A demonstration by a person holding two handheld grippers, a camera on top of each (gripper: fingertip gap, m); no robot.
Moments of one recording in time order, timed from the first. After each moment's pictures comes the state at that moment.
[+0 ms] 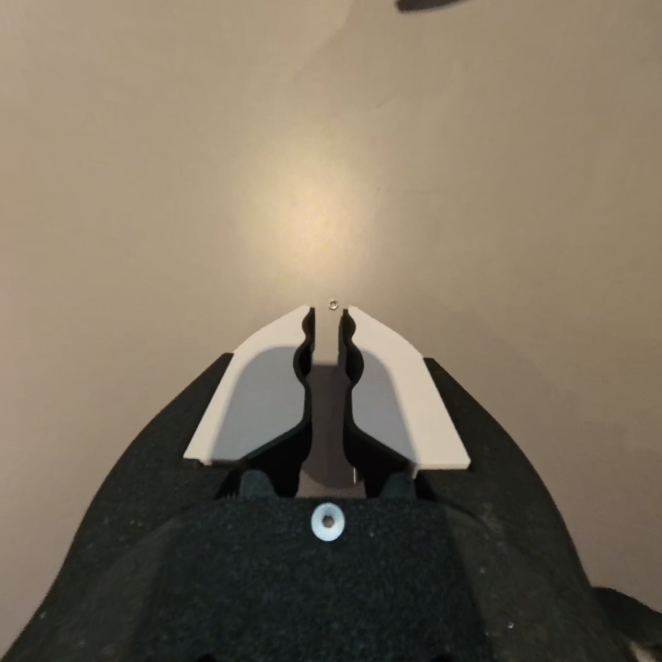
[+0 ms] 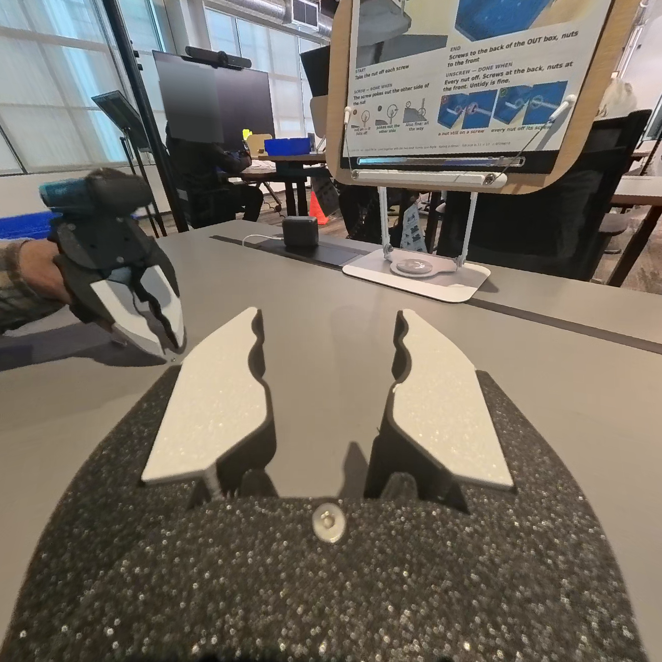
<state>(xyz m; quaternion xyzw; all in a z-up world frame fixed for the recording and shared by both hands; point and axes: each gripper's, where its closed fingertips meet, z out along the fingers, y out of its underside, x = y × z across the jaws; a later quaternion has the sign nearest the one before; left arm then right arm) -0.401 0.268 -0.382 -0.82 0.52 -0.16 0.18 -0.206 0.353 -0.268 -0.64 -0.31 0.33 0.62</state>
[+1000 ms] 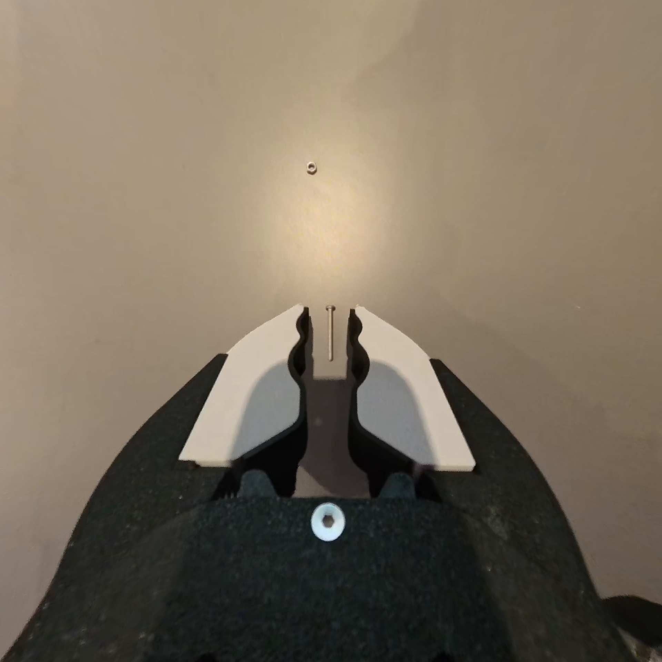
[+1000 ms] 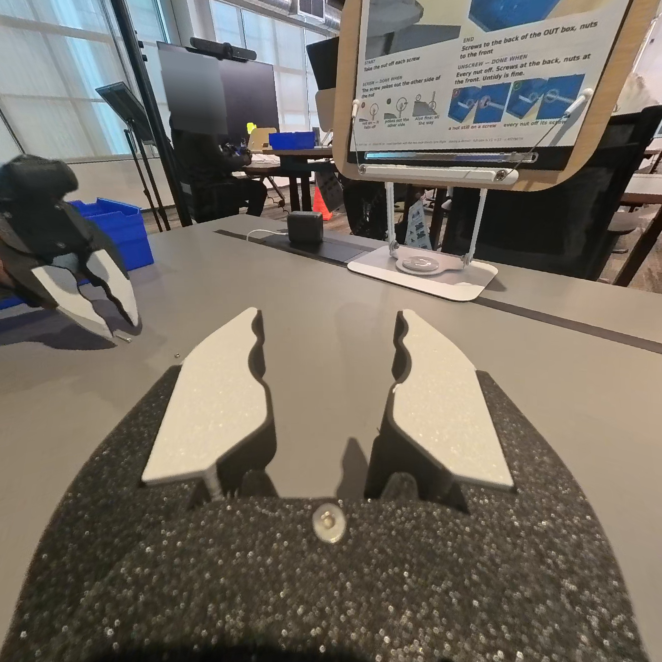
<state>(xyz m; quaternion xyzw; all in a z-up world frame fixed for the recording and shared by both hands) -0.465 0.226 -0.378 -0.82 0.52 -0.14 0.21 -0.207 0.348 -0.269 -0.64 -0.32 0.33 0.62</state>
